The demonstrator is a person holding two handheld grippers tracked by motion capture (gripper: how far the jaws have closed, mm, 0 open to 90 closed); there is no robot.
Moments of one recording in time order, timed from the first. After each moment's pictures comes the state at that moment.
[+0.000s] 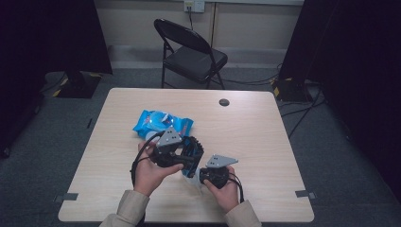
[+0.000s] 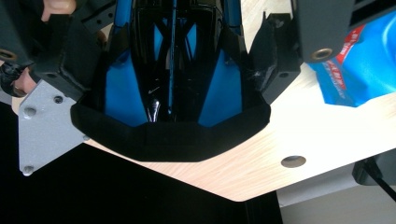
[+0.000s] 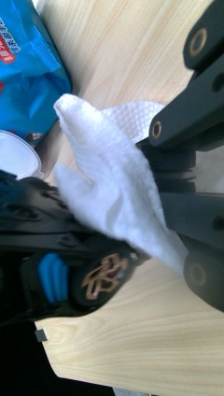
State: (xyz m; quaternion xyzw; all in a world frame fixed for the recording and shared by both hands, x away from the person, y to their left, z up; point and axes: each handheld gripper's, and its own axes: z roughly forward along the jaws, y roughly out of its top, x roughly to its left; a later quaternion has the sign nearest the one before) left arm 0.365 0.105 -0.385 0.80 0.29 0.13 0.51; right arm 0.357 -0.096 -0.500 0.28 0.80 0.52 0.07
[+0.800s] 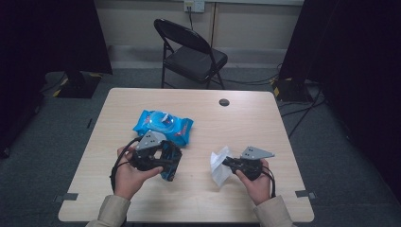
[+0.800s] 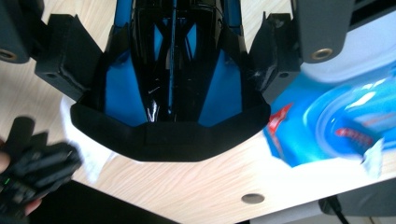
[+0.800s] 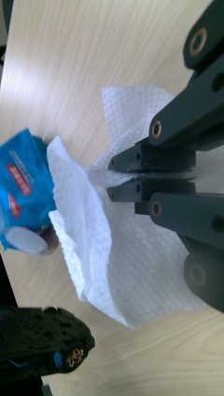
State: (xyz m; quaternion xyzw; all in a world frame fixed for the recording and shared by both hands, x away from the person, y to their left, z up) left arm 0.360 0.163 -0.409 0.80 0.33 0.14 0.47; right arm 0.370 -0.194 -0.474 0.32 0.78 0.51 0.14
